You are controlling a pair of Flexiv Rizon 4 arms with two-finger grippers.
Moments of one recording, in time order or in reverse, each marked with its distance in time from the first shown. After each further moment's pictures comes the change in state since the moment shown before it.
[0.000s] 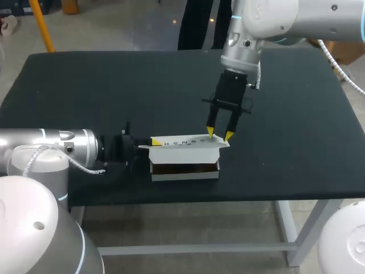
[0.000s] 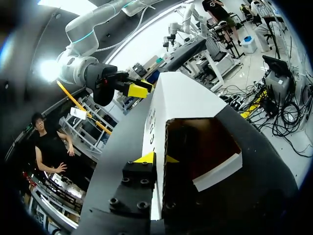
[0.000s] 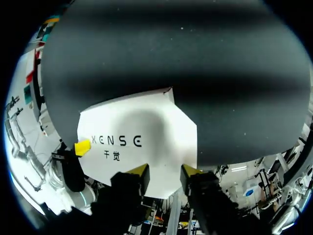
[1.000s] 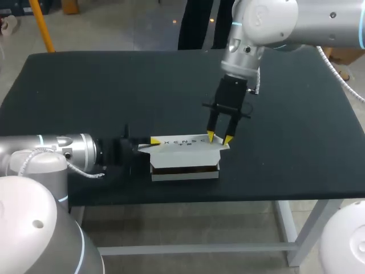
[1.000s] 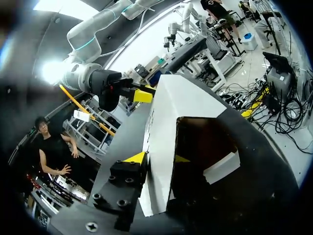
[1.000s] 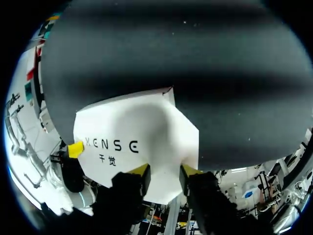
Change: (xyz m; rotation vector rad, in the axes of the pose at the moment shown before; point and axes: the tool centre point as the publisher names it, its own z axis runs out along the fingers) left arm 0.002 -0.001 -0.004 0.008 -0.041 0.029; right arm -0.003 0.006 0.012 0.012 0.011 -0.022
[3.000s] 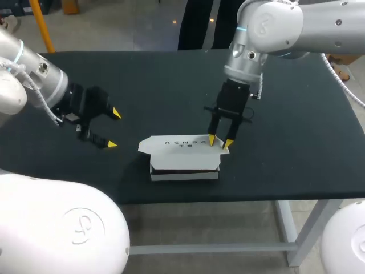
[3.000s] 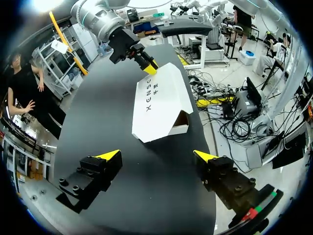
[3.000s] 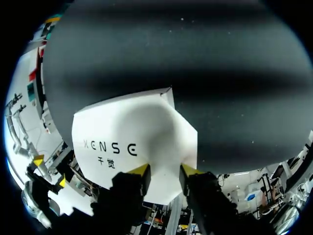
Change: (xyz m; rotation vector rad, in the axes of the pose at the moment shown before) left arm -0.047 -0.015 -0.135 -0.463 0.457 -0.406; right arm -0.004 0.002 0.010 -0.021 0.031 -0.004
